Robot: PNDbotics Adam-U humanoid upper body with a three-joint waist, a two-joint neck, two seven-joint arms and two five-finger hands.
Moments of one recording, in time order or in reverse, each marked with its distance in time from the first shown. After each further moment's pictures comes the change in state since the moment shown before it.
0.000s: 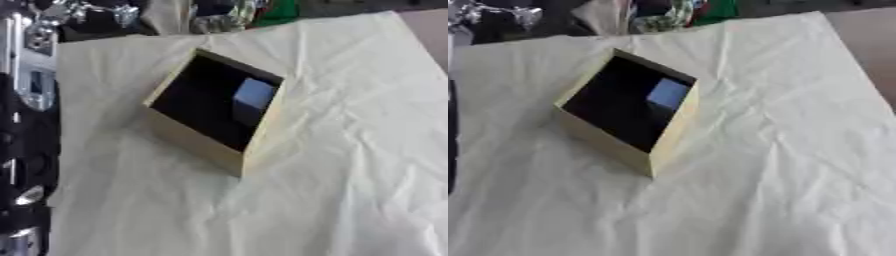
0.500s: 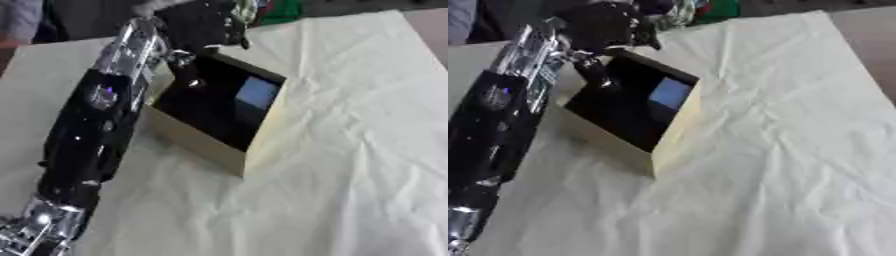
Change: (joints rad) left arm -0.184 -0.026 -0.253 0.258 -0.158 -0.159 -0.159; right arm -0.001 0.009 0.014 0.002 -0.009 0.008 0.018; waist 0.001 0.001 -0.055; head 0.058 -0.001
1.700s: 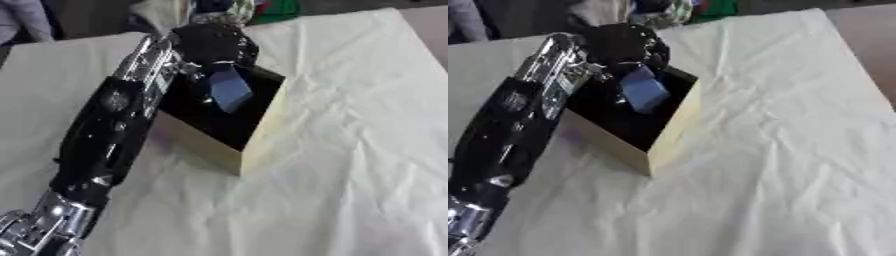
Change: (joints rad) left arm 0.000 -0.010 -0.159 0.220 0.059 -0.123 -0.102; right arm -0.009 0.000 0.007 0.002 0.000 0.009 0.017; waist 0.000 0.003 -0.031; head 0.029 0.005
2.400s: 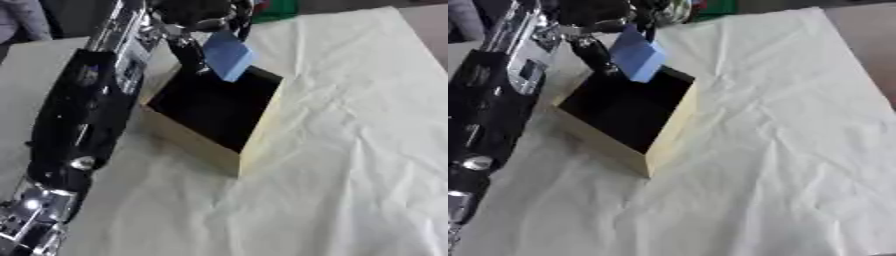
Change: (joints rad) left arm -0.041 0.022 0.020 -0.087 0.126 -0.028 0.030; right arm -0.001 -0.006 0.003 0.000 0.004 0.006 0.008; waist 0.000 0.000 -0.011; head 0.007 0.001
